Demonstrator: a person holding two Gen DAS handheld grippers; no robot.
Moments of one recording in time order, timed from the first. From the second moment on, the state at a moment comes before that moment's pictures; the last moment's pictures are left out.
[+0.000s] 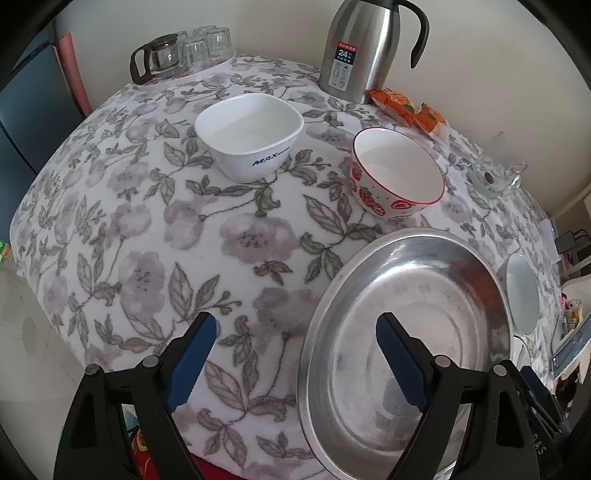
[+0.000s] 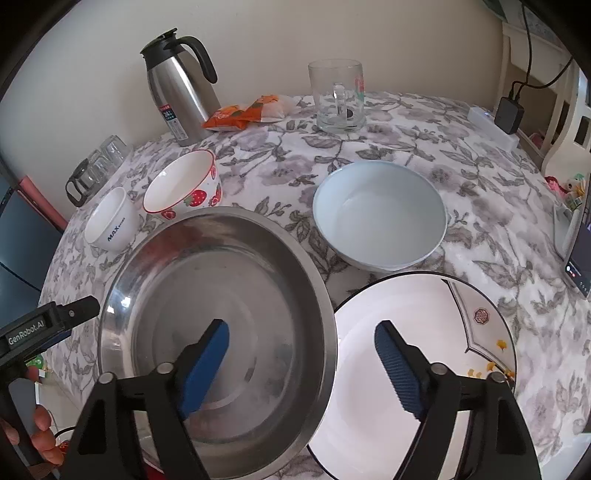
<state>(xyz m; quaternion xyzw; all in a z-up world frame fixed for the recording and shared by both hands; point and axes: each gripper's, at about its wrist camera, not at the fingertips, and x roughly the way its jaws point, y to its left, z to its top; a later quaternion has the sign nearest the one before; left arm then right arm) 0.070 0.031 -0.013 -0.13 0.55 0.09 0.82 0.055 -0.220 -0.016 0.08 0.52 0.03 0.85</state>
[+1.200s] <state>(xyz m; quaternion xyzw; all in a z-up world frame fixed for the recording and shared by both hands) 0.064 -0.042 0.030 -0.08 0.46 -0.09 0.88 0.008 -0.346 0.007 0.24 0.46 -0.17 0.84</state>
